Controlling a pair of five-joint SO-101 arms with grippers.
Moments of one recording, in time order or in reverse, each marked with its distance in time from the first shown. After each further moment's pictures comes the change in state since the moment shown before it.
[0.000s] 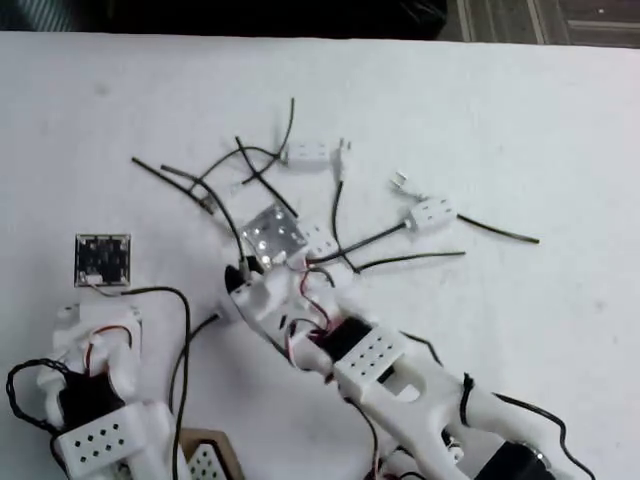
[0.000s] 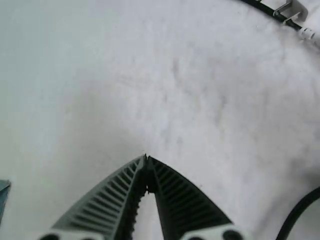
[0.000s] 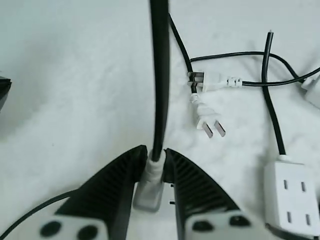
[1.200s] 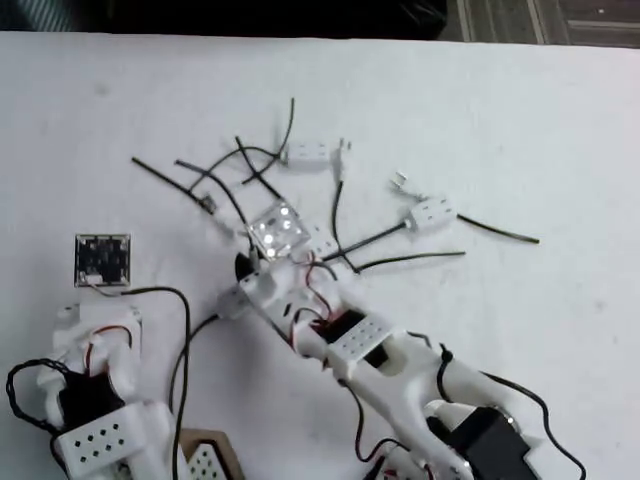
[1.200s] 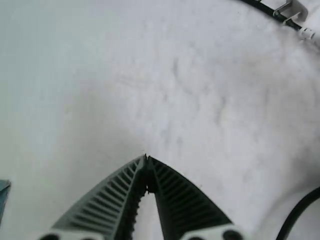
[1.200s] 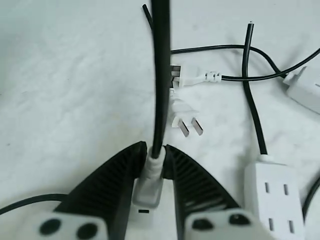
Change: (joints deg) left arm 0.0 0.0 0.0 0.0 0.0; right arm 3.9 12.5 0.4 -13.5 3.2
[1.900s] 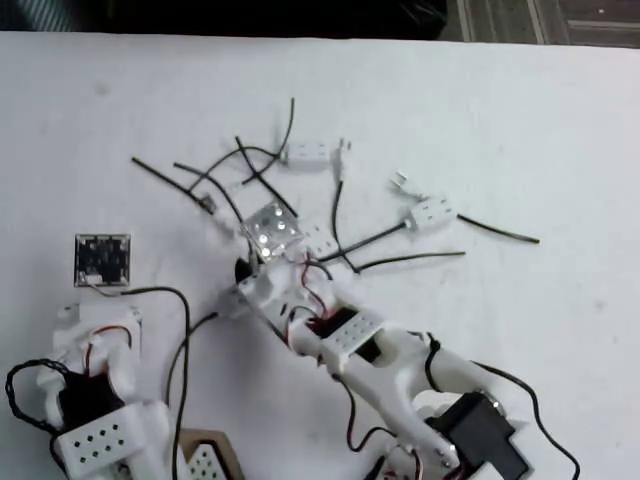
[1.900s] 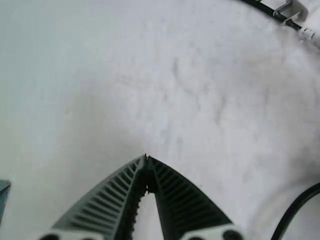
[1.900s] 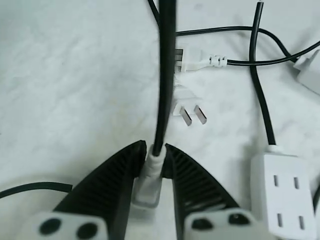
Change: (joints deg) left arm 0.0 0.0 0.0 0.0 0.0; right arm -0.1 5.6 -1.8 -0.6 0.0
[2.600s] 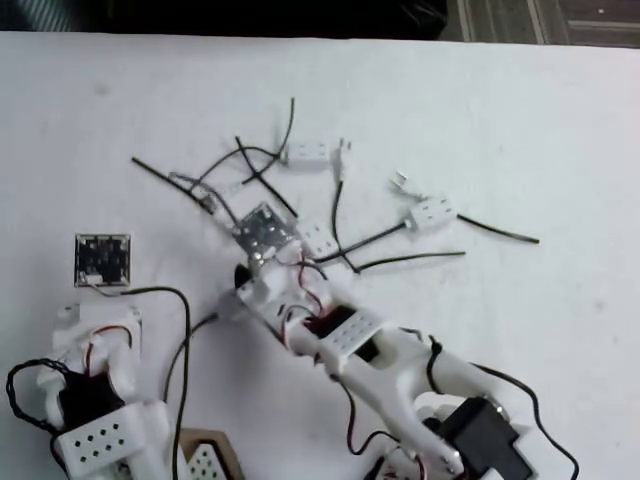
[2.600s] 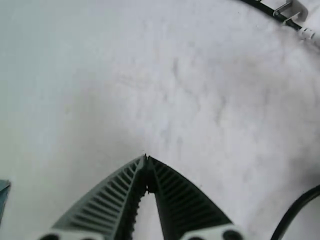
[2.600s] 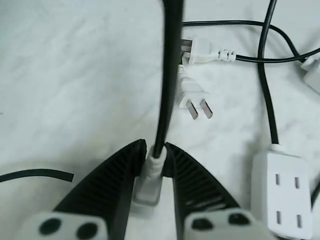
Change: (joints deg) left arm 0.0 0.0 0.0 0.0 0.0; right arm -1.4 -0.7 -0.2 7.0 4.0
